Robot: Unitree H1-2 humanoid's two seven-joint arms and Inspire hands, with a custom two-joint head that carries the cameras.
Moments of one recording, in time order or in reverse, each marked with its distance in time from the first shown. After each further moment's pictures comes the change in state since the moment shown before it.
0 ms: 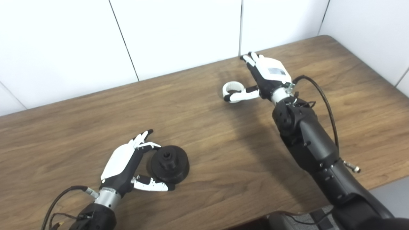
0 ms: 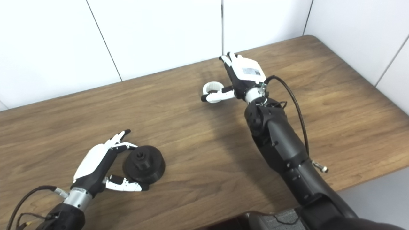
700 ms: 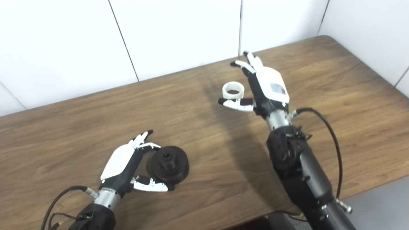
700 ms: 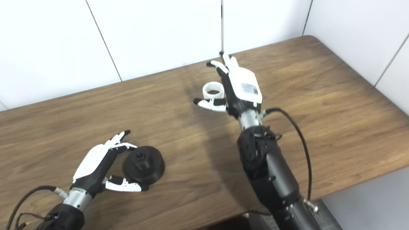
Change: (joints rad) left arm -0.001 0.007 -0.006 -0.001 -0.001 0.004 -0.001; right arm 0.157 0.149 -0.055 -0.220 0.013 -0.070 -0.271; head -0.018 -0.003
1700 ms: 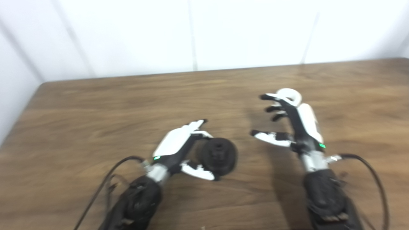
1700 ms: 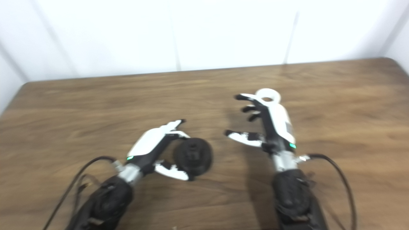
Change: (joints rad) left arm -0.002 -0.024 -0.045 -0.002 0.032 0.042 0.043; right arm 0.171 0.142 0.030 0.016 0.390 -0.263 -0.111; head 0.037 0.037
